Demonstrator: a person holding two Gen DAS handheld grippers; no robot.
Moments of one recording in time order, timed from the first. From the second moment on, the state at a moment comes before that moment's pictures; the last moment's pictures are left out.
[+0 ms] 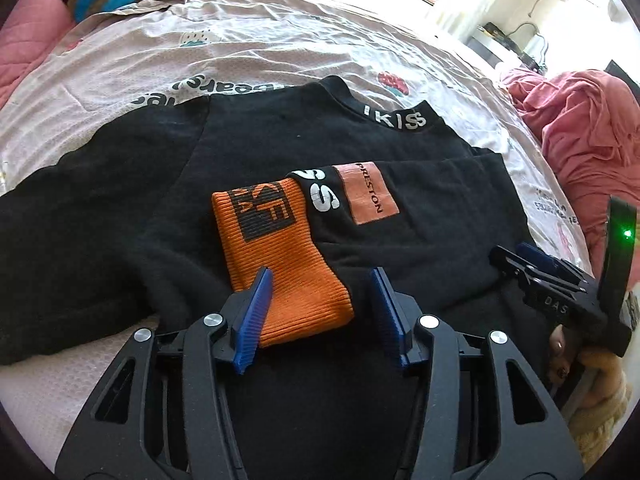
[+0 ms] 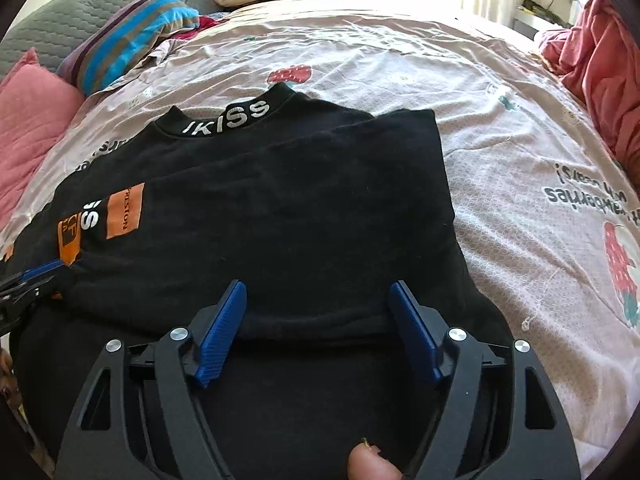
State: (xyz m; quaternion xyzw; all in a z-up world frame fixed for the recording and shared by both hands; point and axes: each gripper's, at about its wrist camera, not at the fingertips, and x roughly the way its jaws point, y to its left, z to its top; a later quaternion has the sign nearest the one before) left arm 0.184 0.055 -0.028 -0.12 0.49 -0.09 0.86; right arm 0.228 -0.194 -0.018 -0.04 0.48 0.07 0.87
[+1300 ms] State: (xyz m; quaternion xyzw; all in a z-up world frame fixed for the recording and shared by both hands) left arm 0.090 0.211 0.024 -0.22 0.39 0.11 0.89; right arm 0.181 -0.038 0.058 -0.05 0.37 0.24 0.90
